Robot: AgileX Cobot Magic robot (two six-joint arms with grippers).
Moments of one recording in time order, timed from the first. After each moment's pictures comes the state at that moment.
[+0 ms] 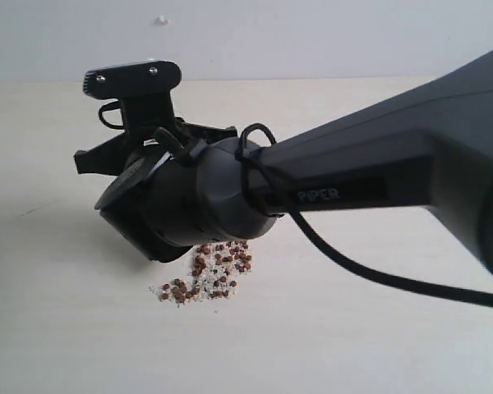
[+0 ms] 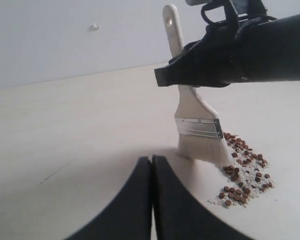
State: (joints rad) left arm -0.41 0.02 0.00 -0.56 0.32 0.54; right arm 1.07 2.15 -1.40 1.53 -0.78 -1.04
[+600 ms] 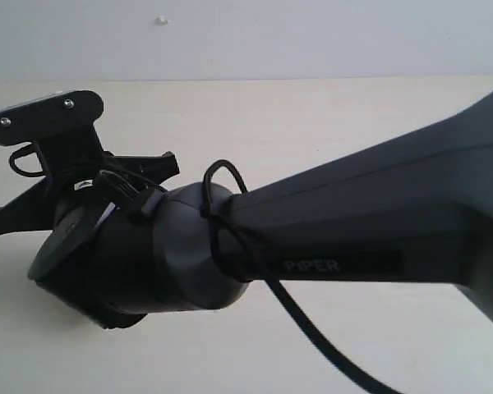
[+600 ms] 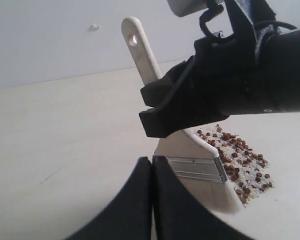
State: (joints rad) left arm -0.41 0.02 0.00 -0.56 0.32 0.54; right arm 1.21 2.12 -1.40 1.52 -0.66 -1.10
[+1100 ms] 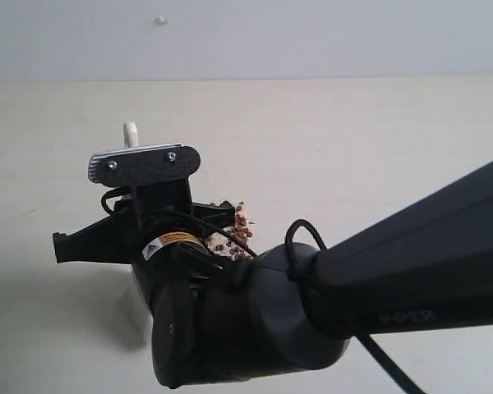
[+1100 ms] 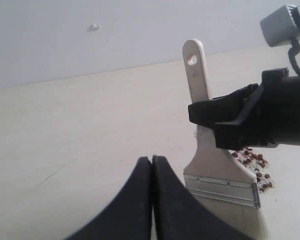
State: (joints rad) left arm -0.41 0.02 0.00 -0.56 0.32 0.54; right arm 1.21 2.05 -1.02 1.08 -0.78 -0.37
